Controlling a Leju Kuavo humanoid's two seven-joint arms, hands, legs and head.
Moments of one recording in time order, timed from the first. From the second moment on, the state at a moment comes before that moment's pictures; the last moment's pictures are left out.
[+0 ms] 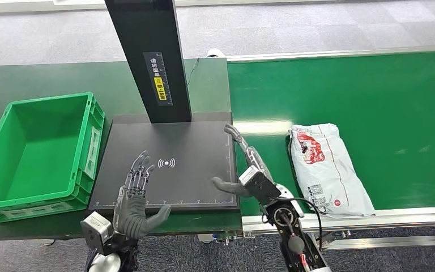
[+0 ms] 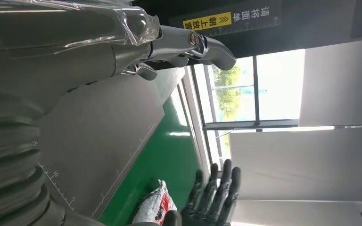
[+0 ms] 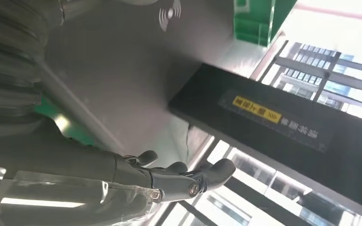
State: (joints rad) left arm -0.03 -0.15 -0.13 -1.30 -0.16 -0.20 -0.58; right arm -0.31 0.17 0.22 -1.07 0.46 0.20 -0.59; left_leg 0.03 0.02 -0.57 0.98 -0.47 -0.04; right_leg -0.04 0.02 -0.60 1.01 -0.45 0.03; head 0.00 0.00
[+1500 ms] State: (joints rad) left arm 0.09 -0.09 -0.12 -1.41 -0.15 -0.13 -0.52; right arm -0.76 -0.10 0.44 -0.60 0.86 0.12 -0.08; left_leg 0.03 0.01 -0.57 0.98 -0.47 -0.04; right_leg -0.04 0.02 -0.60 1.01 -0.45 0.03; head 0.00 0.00
